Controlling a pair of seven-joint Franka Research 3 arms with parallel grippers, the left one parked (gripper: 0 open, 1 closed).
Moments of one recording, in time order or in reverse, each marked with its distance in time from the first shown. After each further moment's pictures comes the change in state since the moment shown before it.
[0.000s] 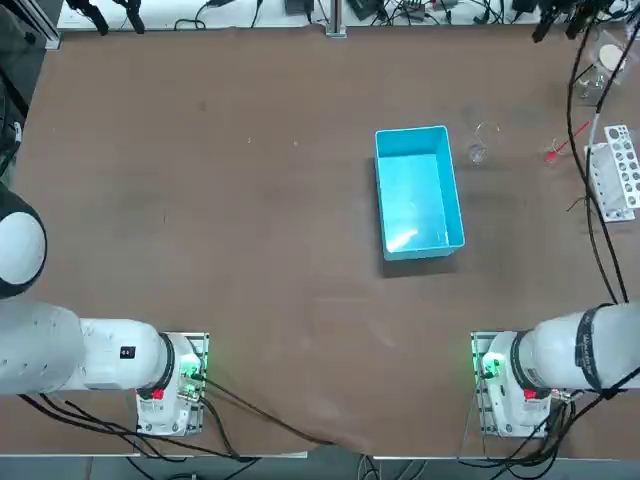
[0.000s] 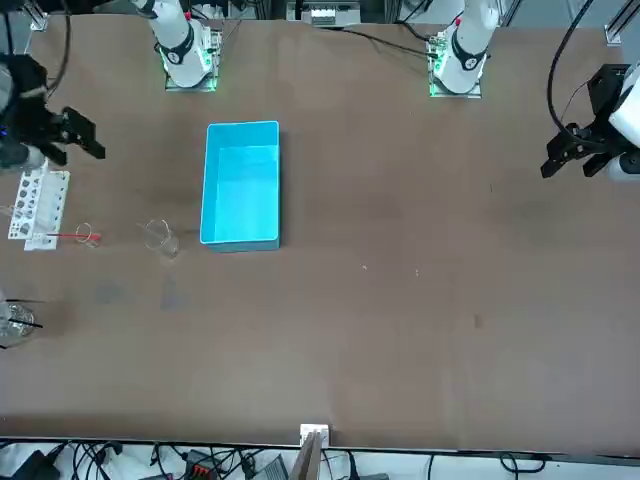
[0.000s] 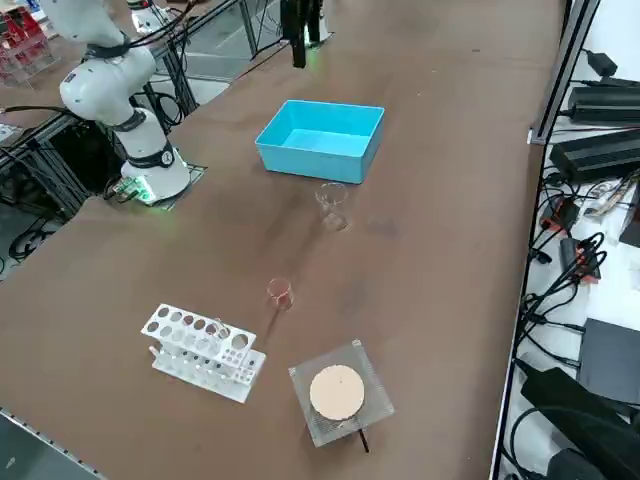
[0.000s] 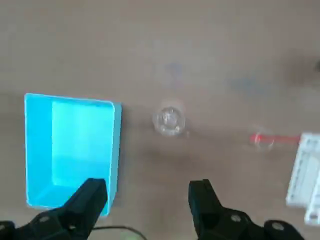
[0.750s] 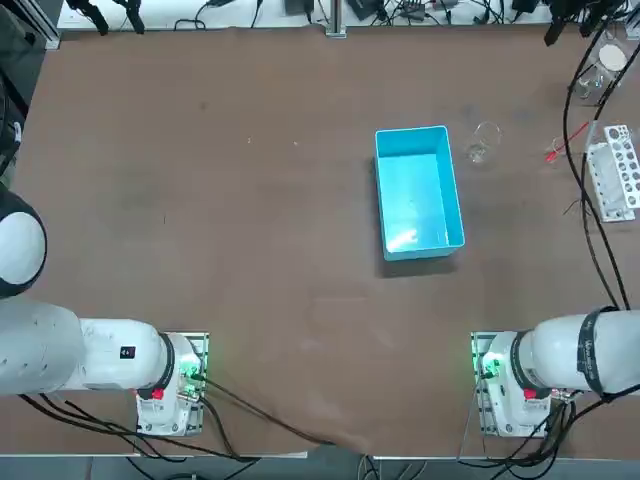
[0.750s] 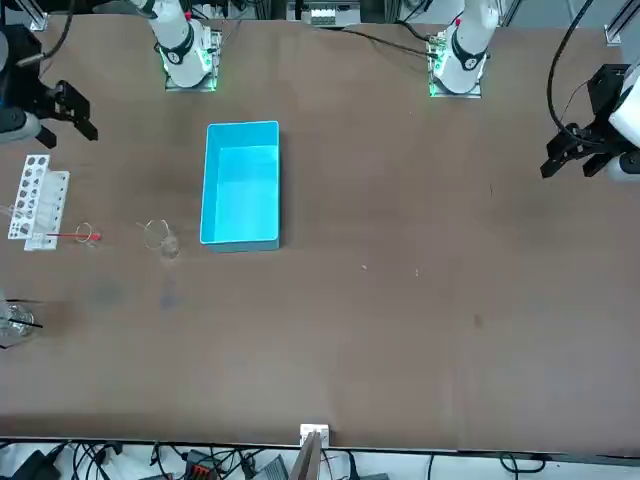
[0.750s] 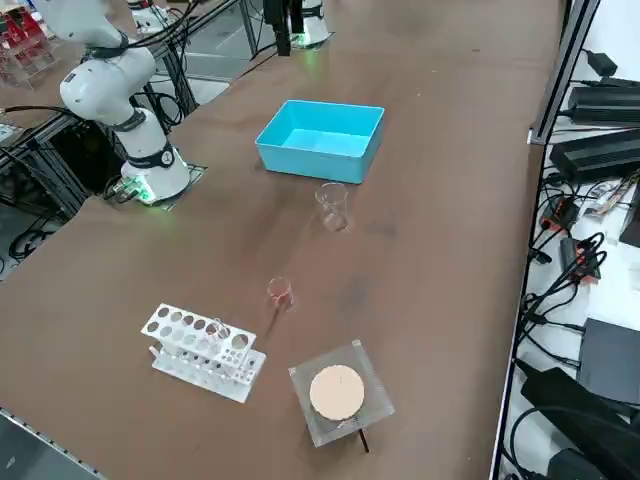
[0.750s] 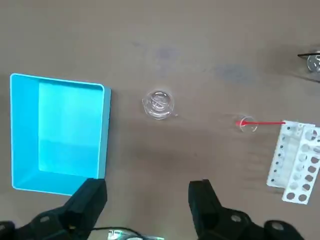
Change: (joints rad) arm 0.000 -0.058 0.002 -0.022 -0.062 -0.094 -0.006
